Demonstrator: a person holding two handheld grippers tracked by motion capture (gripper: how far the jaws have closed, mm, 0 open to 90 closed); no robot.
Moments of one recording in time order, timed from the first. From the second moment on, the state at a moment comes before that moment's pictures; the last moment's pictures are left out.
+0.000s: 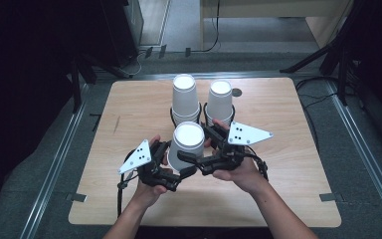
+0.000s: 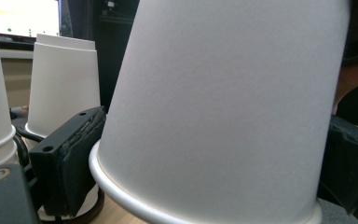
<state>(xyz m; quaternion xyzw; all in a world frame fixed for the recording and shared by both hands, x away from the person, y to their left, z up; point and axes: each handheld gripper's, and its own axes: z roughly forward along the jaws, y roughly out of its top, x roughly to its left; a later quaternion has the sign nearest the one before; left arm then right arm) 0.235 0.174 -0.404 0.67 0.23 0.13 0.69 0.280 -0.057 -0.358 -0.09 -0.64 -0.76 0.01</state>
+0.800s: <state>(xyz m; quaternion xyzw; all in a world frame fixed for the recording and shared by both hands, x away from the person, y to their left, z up) 0.233 0.183 -0.401 0.68 0.23 0.15 0.68 0.280 -0.061 -0.360 -0.09 -0.67 -0.74 0.00</state>
